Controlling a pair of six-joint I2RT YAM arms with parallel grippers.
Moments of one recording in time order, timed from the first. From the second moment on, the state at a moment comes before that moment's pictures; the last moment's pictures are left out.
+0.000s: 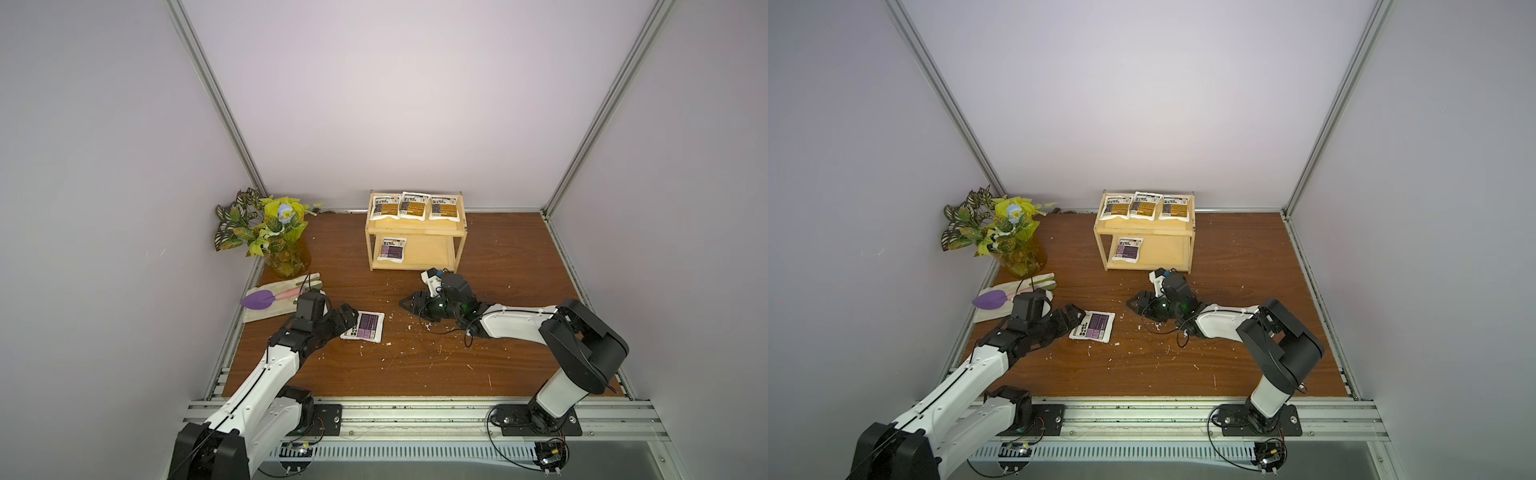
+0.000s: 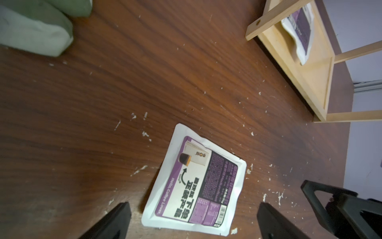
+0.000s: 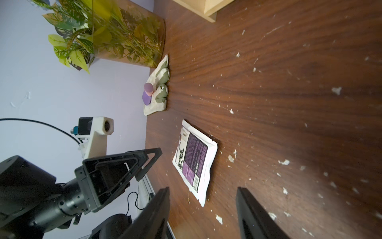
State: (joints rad) left arm -0.20 0.92 0.41 -0.36 0.22 -0.74; right arm 0.74 1.65 0.72 0.40 -0.42 1.02
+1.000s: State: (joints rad) left arm -0.52 1.18 0.38 0.01 0.22 -0.88; right arm 0.70 1.69 0.60 0.52 -0.51 1.05
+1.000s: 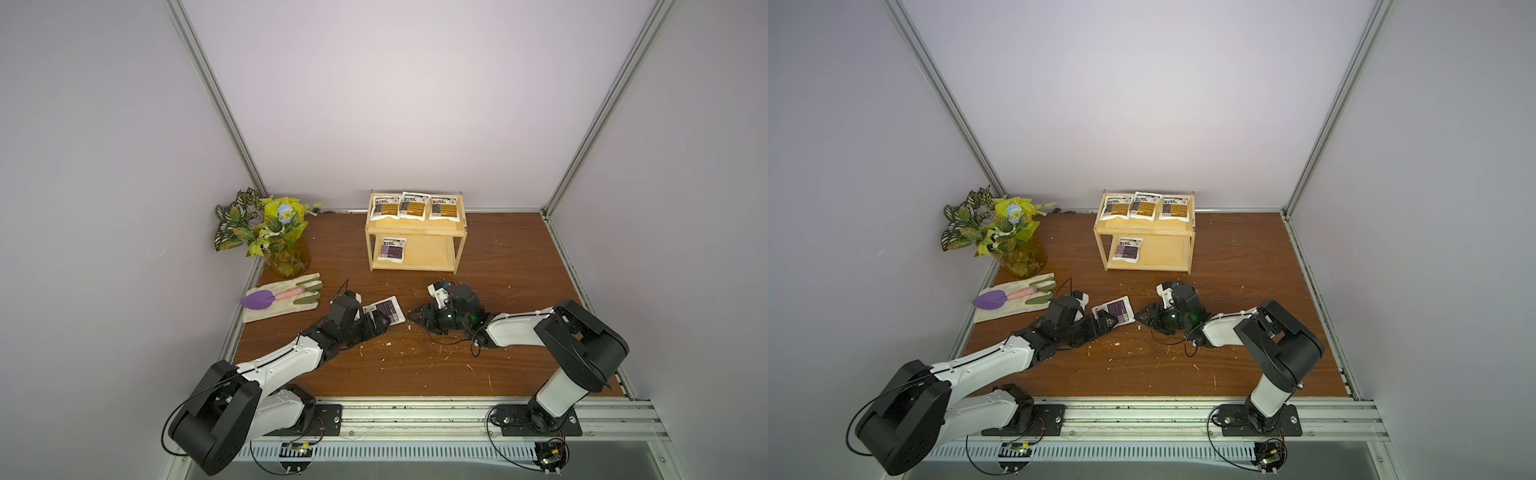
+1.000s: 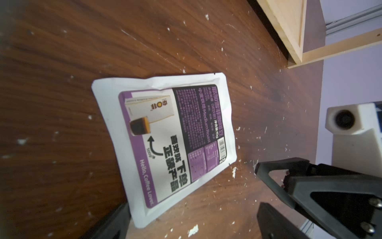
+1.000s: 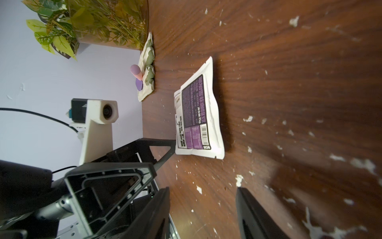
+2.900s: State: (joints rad) left arm -0.42 1.44 0.68 0.01 0.29 -0.68; right arm 0.69 2.03 0.49 1.26 -0.61 1.35
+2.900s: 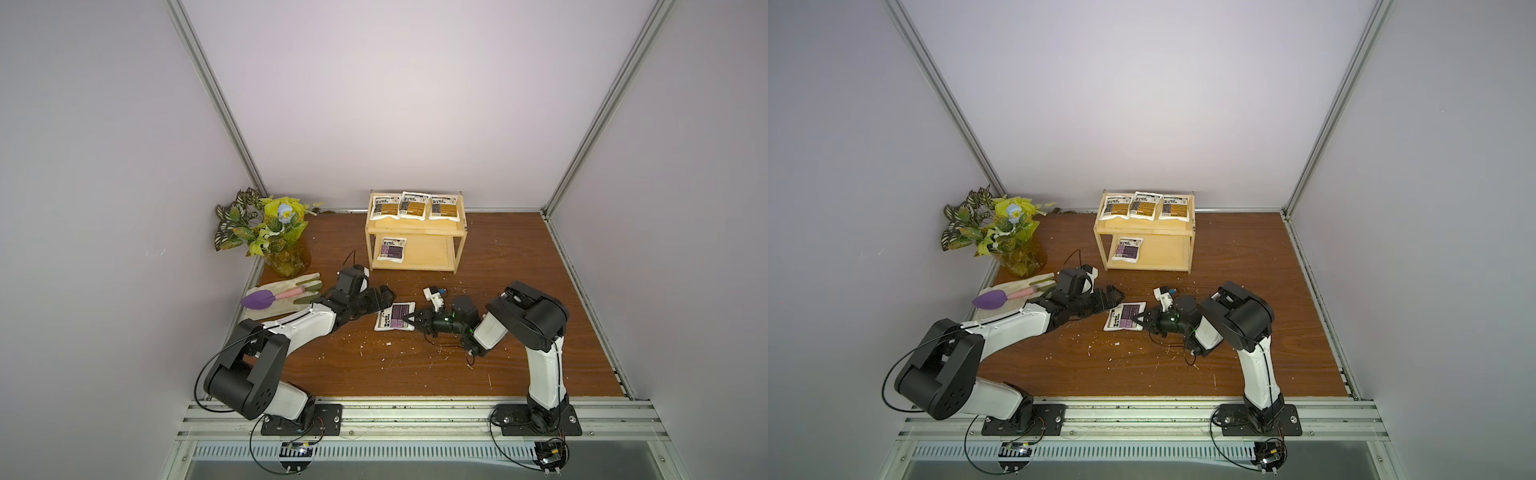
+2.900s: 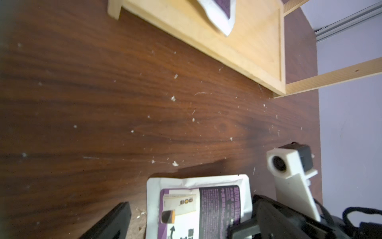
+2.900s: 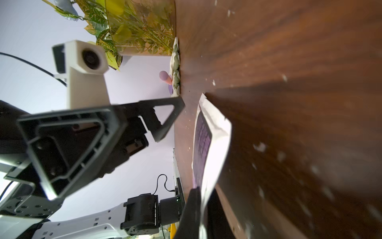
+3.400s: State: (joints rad) left arm -0.42 1.30 0.80 -0.09 0.27 -0.65; right arm 0.72 1.78 0.31 1.39 -0.16 1.54
